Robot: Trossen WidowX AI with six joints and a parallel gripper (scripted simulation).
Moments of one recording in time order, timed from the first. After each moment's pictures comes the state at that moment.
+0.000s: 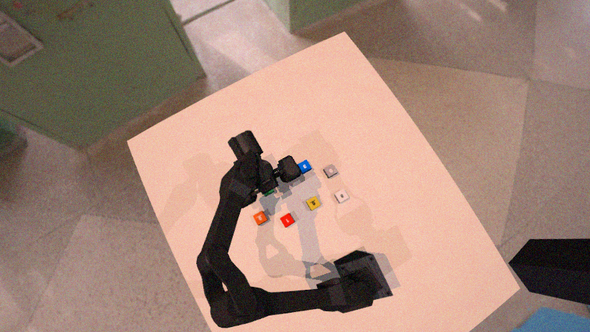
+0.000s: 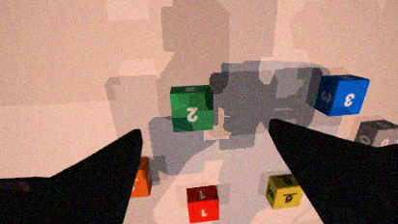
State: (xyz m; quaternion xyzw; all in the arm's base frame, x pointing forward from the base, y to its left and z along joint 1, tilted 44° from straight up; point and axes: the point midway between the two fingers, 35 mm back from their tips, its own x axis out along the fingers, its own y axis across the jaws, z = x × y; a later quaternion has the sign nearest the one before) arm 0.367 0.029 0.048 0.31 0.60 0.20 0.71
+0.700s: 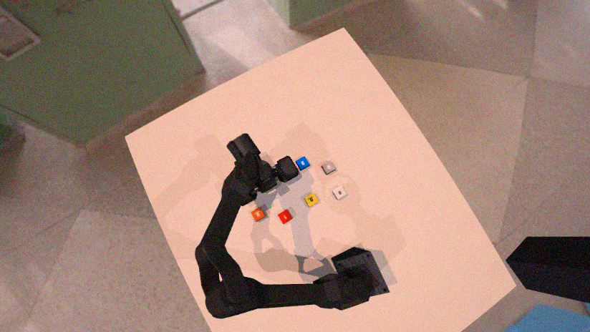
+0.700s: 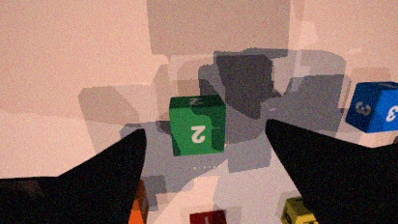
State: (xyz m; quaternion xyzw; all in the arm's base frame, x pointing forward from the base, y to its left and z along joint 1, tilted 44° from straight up) arm 0.373 0.053 0.026 0.32 0.60 0.21 0.71
